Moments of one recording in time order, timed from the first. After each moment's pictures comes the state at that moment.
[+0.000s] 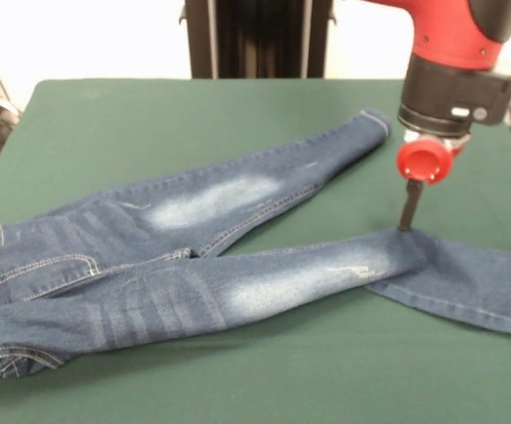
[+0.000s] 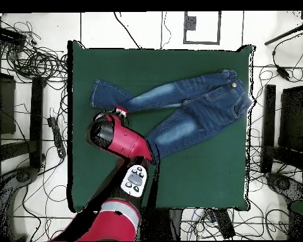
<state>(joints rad) 0.27 -0.35 -0.27 1.62 0.64 0.23 3.29</state>
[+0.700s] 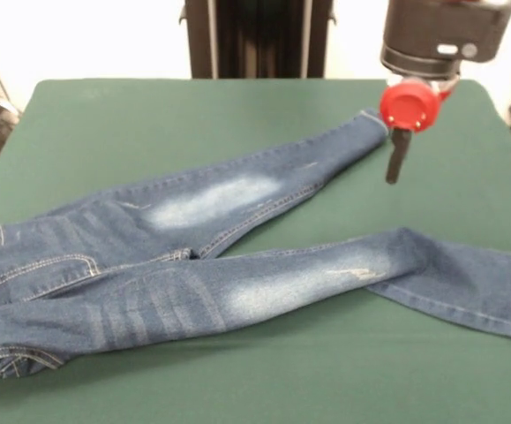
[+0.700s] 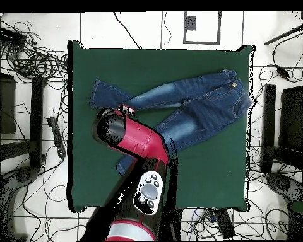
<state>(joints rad) 0.22 -0.48 -0.32 1.61 0.53 0.42 3.29</state>
